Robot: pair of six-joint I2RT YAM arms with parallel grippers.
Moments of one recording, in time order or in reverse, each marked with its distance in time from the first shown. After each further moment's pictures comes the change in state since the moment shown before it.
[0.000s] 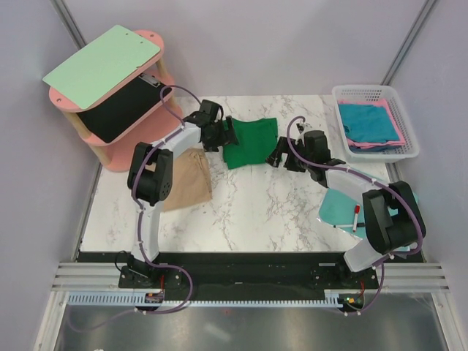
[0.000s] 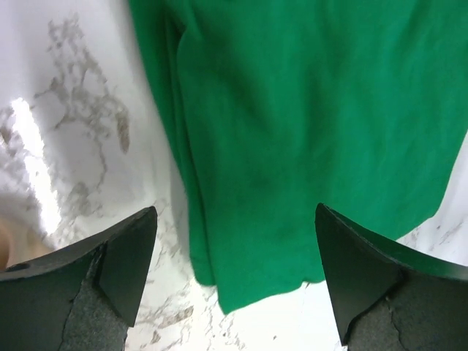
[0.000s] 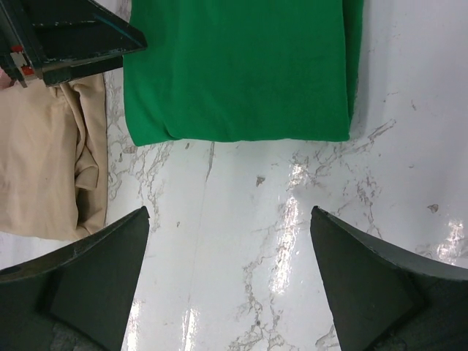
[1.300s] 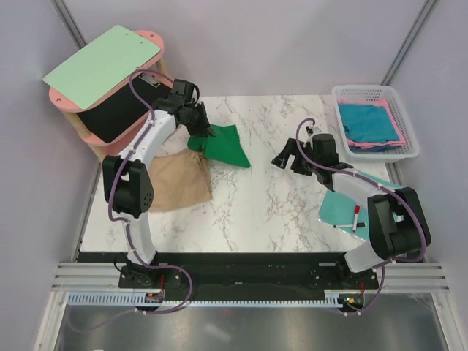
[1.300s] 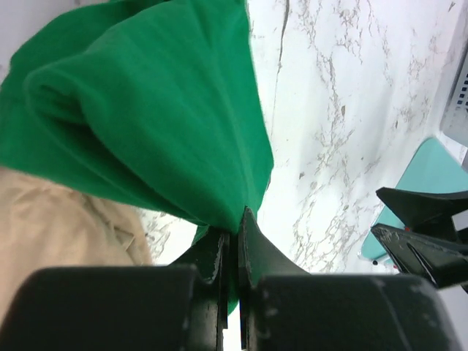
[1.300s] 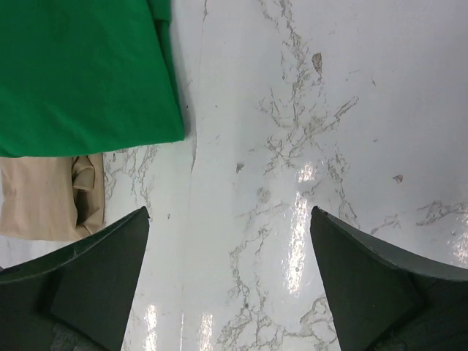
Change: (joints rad) left arm 0.089 -0.211 0.098 -0.292 0.131 0.024; right arm -0.061 -0.061 -0.058 -0.008 -0.022 0.027
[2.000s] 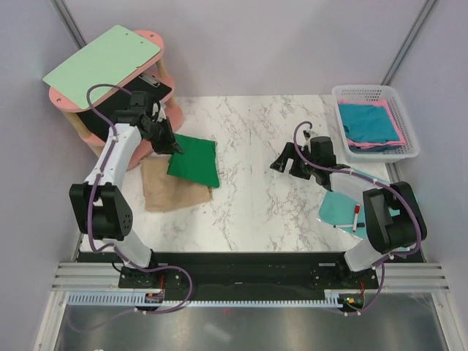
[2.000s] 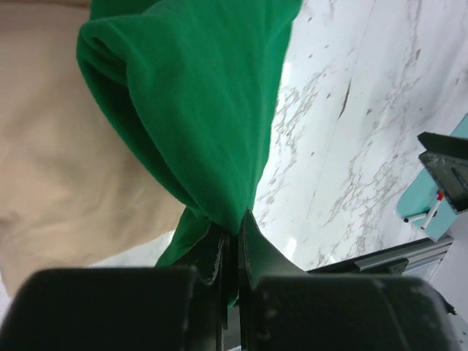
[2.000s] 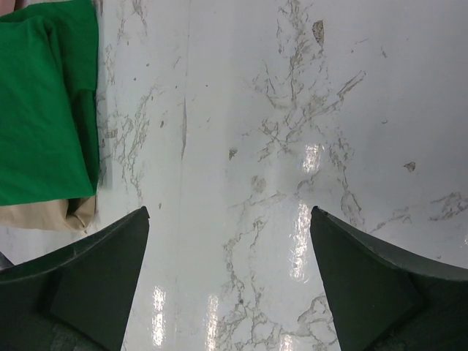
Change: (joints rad) left arm 0.211 -0.283 -0.225 -0.212 0.048 0.143; right arm 0.000 0.055 -0.019 0.022 -0.041 0.007
